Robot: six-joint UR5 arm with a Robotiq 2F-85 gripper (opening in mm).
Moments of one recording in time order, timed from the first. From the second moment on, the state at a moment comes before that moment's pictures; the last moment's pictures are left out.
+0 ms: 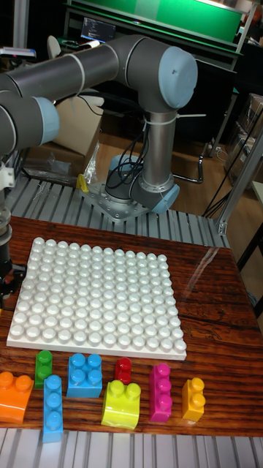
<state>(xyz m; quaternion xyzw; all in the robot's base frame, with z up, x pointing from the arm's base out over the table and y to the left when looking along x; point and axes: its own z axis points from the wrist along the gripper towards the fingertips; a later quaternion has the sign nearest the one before) 0.620 -0.240 0.058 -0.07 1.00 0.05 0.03</state>
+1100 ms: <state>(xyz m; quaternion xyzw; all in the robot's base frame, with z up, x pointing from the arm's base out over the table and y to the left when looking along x) 0.624 -0.248 0.039 -0.05 1.00 0.04 0.03</state>
